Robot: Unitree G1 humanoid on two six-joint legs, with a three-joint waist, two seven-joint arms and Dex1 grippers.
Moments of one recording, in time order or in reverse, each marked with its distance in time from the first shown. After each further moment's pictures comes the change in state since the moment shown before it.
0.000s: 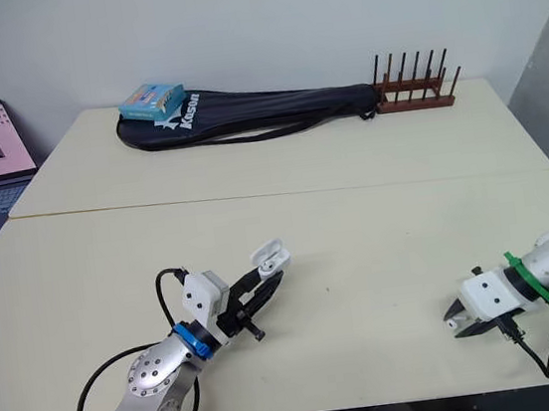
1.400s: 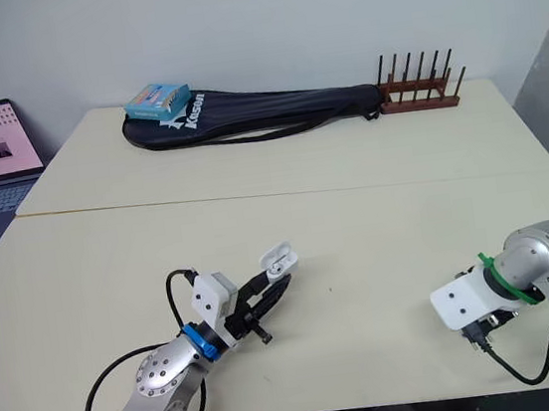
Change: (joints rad) left arm -0.001 -0.009 -0.036 -0.002 -0.001 0.006 0.003; right arm 0.002 -0.115 0.066 -0.493 -0.310 0.483 -0.106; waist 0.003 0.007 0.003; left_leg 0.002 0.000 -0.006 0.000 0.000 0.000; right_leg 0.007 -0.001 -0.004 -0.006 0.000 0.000
